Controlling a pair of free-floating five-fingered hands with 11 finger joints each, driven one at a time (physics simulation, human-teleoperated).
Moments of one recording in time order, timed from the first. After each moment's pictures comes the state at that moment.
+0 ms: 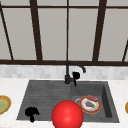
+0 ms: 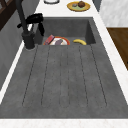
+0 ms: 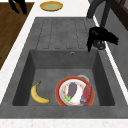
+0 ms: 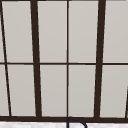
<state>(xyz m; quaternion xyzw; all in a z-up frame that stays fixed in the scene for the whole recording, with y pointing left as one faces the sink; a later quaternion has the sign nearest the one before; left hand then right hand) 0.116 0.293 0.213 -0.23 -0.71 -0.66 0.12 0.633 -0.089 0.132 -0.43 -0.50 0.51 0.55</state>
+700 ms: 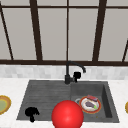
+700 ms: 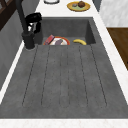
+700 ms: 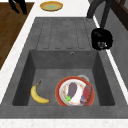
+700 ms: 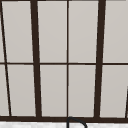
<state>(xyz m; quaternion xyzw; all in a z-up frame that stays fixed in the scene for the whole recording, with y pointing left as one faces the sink) 0.116 0.293 0.213 -0.23 -0.71 -0.66 0.12 0.646 -0.101 0.132 -0.43 -0.48 0.52 0.55</state>
